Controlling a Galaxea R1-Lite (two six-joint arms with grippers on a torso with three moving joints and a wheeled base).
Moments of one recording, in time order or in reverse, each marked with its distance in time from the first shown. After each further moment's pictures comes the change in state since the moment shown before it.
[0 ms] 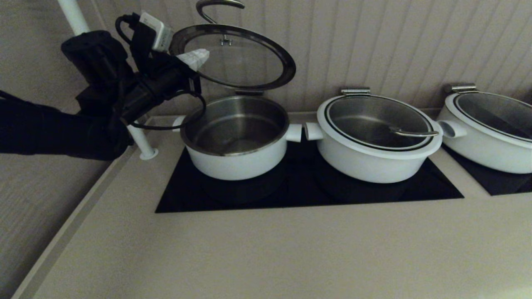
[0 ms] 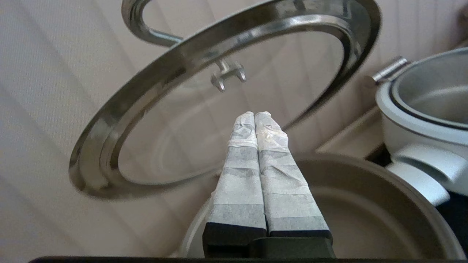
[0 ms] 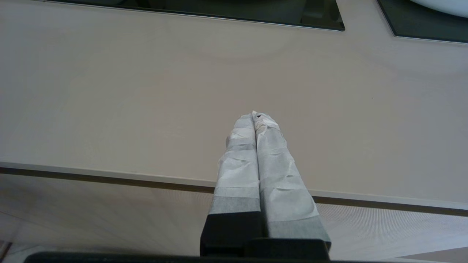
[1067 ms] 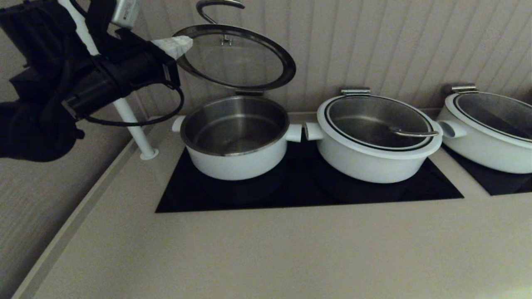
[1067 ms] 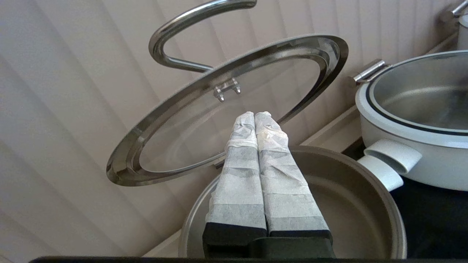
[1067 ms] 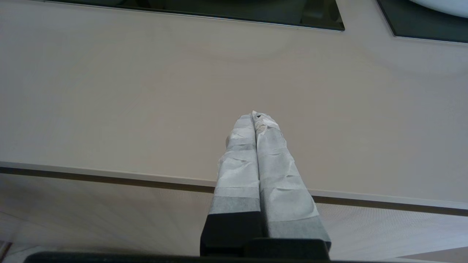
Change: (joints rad) left arm 0.001 -0.200 0.068 0.194 -0.002 -0.001; right arm 0.000 0.000 0.000 0.000 0.000 0.000
